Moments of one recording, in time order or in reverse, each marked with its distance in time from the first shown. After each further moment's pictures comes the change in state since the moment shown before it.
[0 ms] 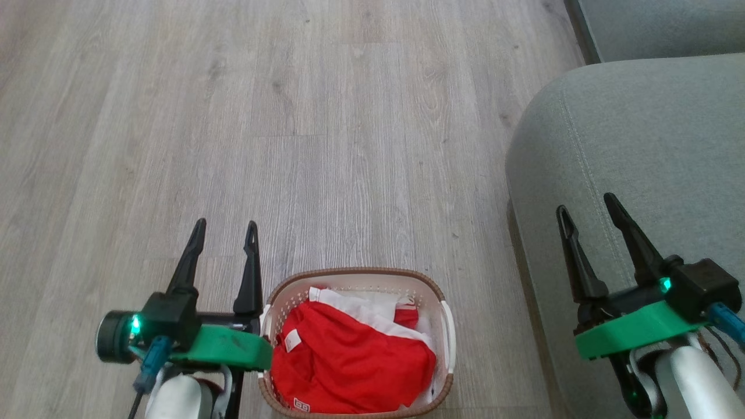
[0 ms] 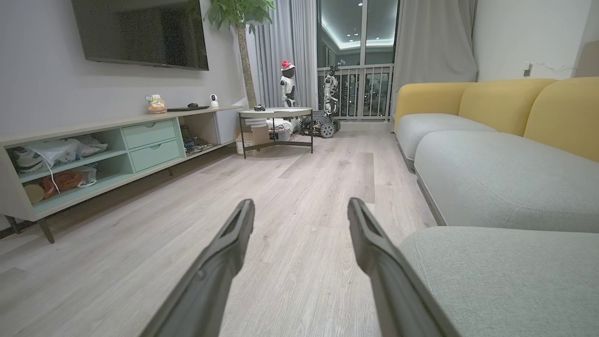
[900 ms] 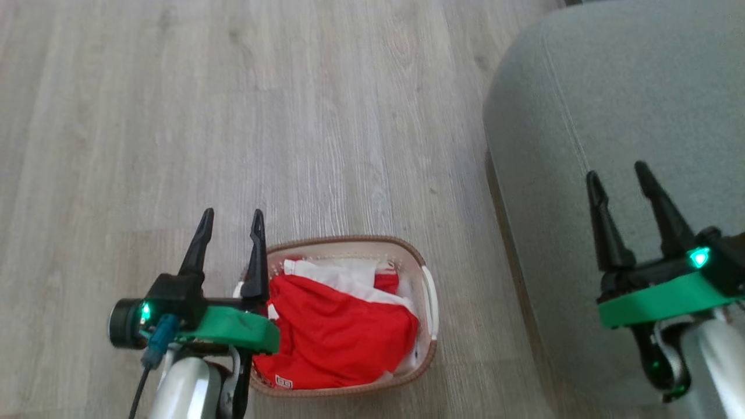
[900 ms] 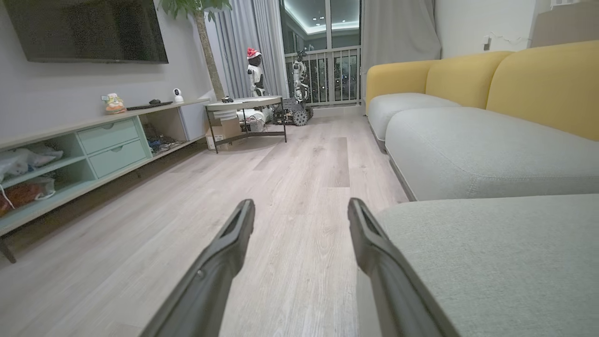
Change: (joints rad) left arm -0.066 0.001 -0.032 0.073 -0.062 0.024 0.000; right arm -0.057 -0.023 -0.037 0.001 0.075 0.000 0.000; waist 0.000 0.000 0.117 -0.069
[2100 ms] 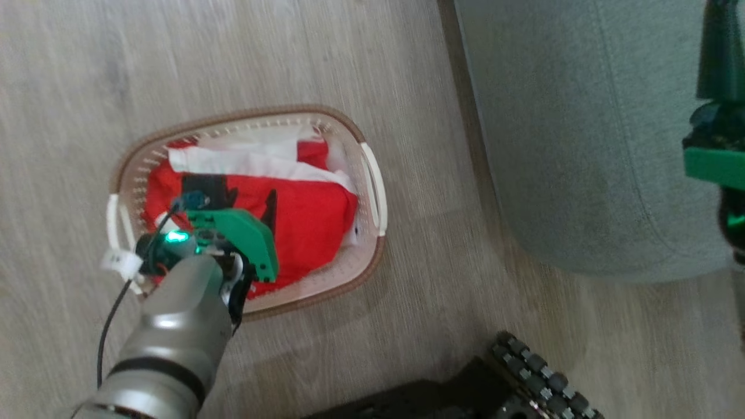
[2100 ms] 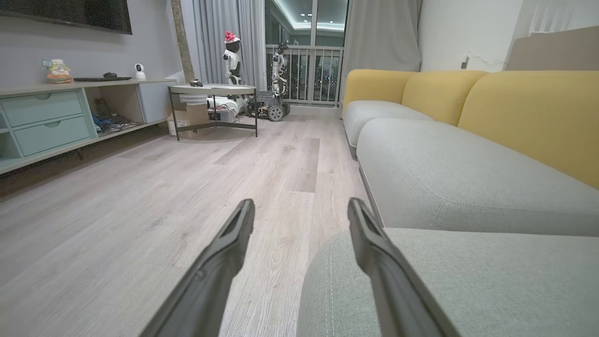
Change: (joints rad) left arm -0.651 -0.003 -0.288 1.058 -0.343 -0.138 0.054; right arm -0.388 -0.109 -0.042 -0.163 0.077 0.000 -0.003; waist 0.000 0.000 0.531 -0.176
